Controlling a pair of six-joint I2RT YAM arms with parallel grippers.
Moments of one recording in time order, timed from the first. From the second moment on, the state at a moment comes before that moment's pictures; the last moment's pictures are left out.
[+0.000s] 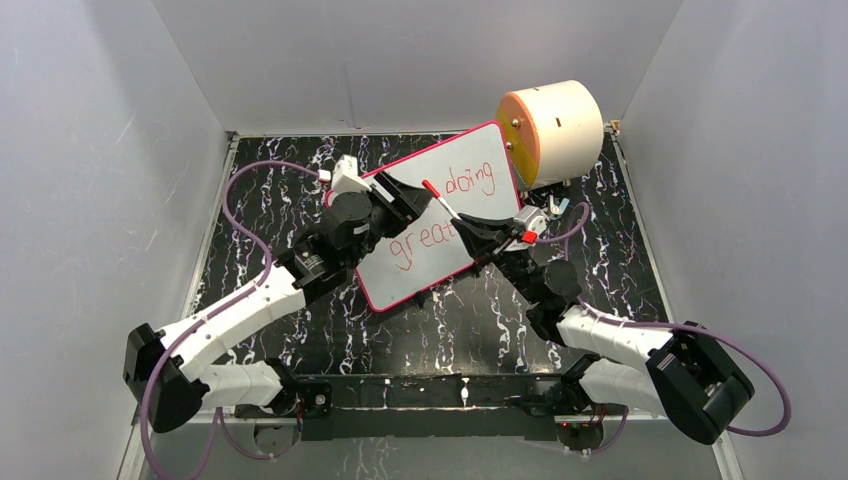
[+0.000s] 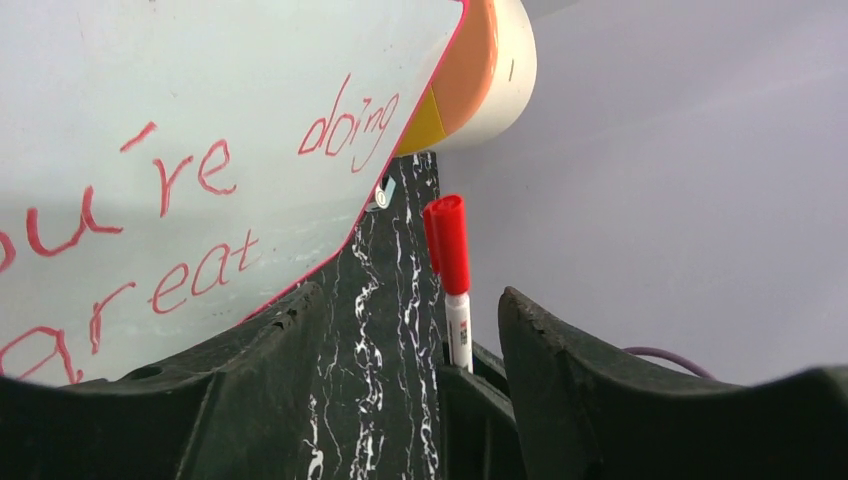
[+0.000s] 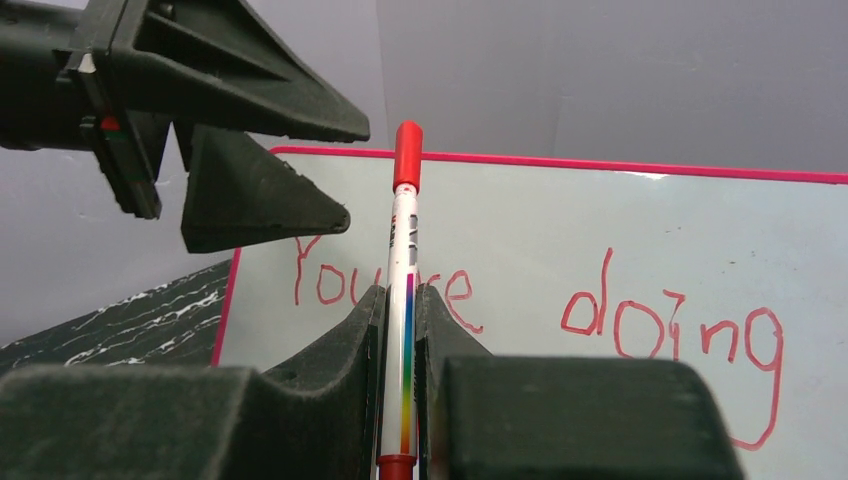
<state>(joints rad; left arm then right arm) -0.84 1.18 1.00 -0.05 -0.34 -1.09 0.73 1.12 0.34 1.19 -0.09 0.11</state>
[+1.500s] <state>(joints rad) -0.76 1.29 1.03 0.17 -0.06 -1.09 0.73 1.06 0.31 1.22 -0.14 0.19</state>
